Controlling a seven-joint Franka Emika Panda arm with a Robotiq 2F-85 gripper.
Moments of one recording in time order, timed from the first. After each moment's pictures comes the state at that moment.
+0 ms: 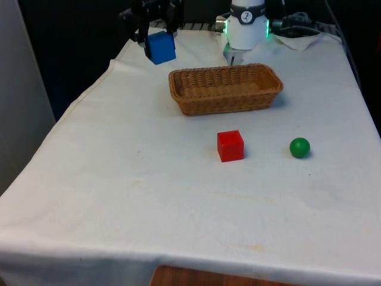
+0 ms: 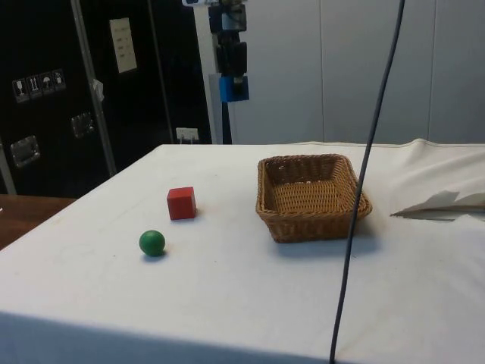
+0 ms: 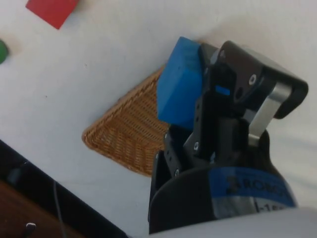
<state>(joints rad) 0.08 0.24 -0.43 -1.93 0.21 2.11 -1.10</state>
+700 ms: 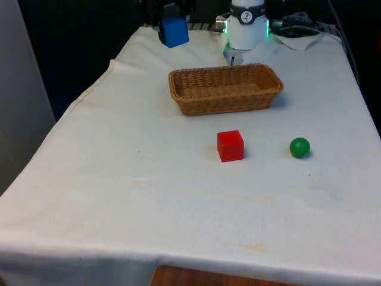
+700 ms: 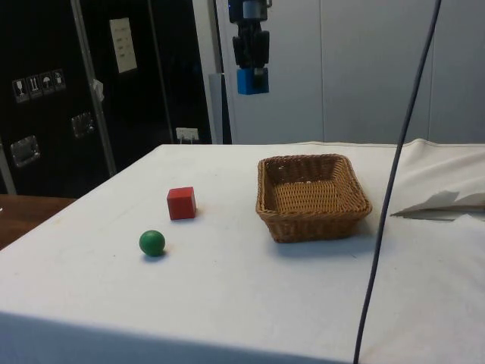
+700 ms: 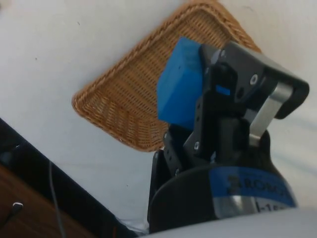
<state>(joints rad) 0.09 0.07 -0.43 -2.10 0.15 2.12 -1.09</state>
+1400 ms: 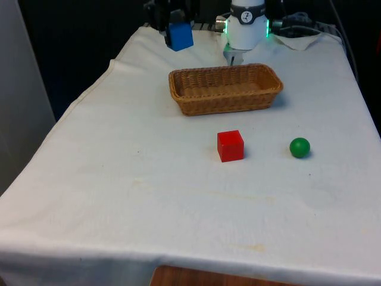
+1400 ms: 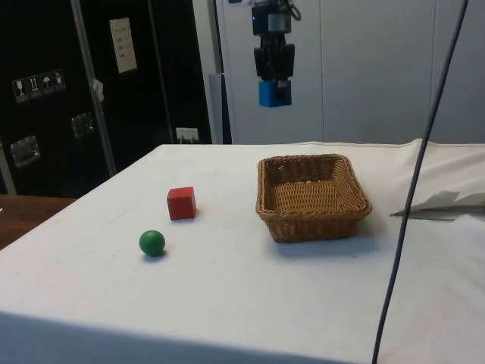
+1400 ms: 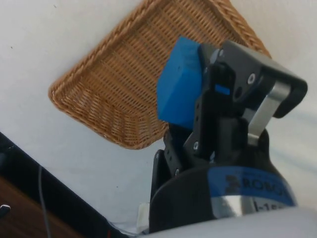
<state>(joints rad) 0.09 -0.04 -0.44 -2.31 0.11 2.23 -1.11</state>
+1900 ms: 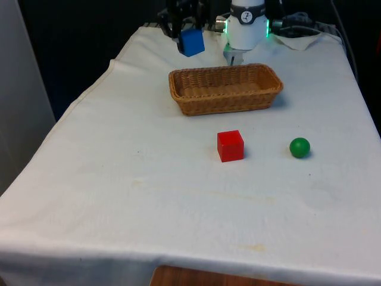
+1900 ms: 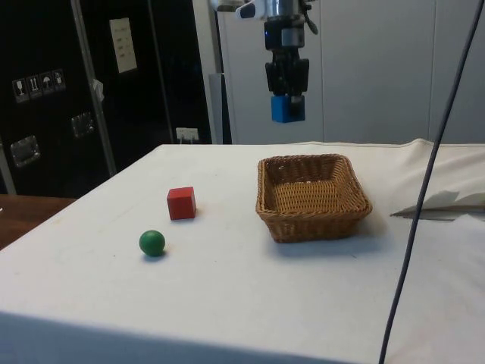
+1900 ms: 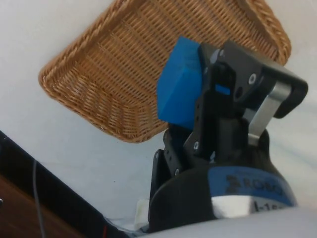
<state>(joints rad) 0.10 -0.08 -0.43 -2.43 0.11 2.30 -1.11</state>
